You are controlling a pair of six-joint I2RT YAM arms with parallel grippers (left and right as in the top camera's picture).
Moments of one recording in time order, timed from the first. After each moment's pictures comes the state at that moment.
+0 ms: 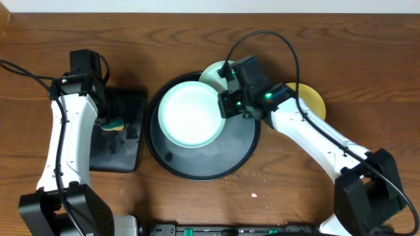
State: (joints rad) left arm 0.17 1.57 1.30 -1.07 -0.11 -0.43; right arm 0.59 1.77 1.30 -0.50 -0.25 0.31
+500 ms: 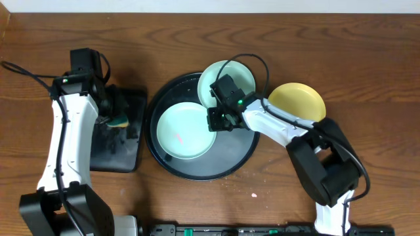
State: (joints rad) left arm 0.16 1.57 1.30 -1.04 -0.04 -0.43; right arm 0.64 2.04 1.30 -0.46 -0.25 0.56
